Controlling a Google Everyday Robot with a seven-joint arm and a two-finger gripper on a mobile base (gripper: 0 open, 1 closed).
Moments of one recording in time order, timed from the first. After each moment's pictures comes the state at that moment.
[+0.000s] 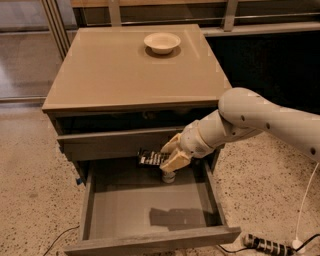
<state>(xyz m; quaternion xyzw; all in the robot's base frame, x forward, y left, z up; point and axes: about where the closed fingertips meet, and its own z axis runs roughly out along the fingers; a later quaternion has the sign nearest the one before) 0.527 -0.031 0.701 -0.63 0.69 0.24 0.28</state>
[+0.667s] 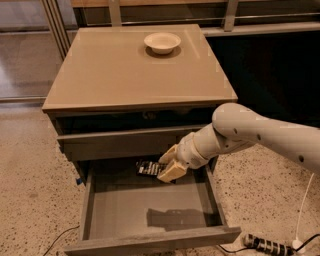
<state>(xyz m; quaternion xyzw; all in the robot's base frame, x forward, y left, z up) 0.520 -0.023 0.660 -0.62 0.70 0.25 0.27</state>
